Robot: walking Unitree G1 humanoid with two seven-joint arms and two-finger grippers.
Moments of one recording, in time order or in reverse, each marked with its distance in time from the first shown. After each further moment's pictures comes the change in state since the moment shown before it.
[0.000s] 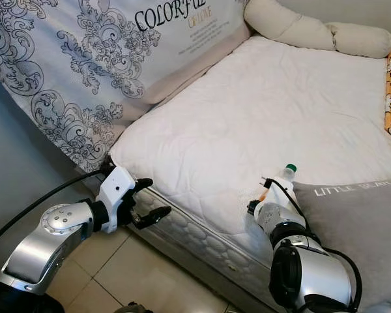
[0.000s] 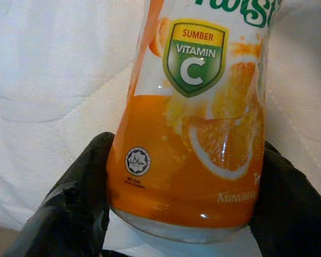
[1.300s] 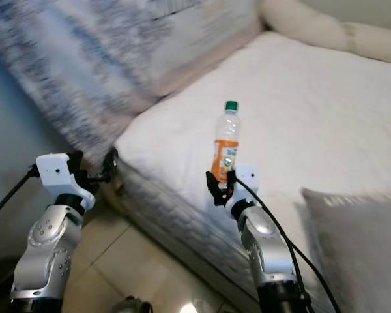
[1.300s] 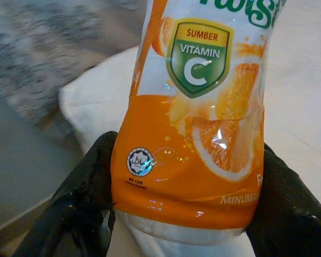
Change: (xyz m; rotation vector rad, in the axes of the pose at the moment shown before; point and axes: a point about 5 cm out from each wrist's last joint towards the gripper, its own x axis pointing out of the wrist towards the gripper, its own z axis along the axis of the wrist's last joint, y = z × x) left arm -0.030 0.040 -0.010 -0.351 -0.386 0.835; right arm -0.078 0.061 -0.016 -0.389 -0.567 0.692
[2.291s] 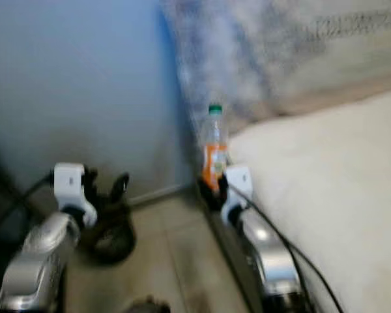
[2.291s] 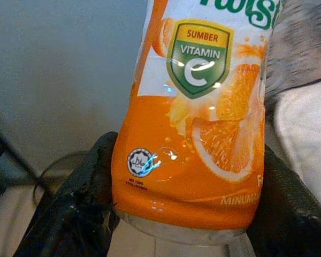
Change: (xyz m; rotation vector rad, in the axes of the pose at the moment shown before) left arm -0.013 -0.002 -0.017 0.039 0.234 -0.141; right arm -0.012 0.006 -0.001 -0.066 0.062 0.043
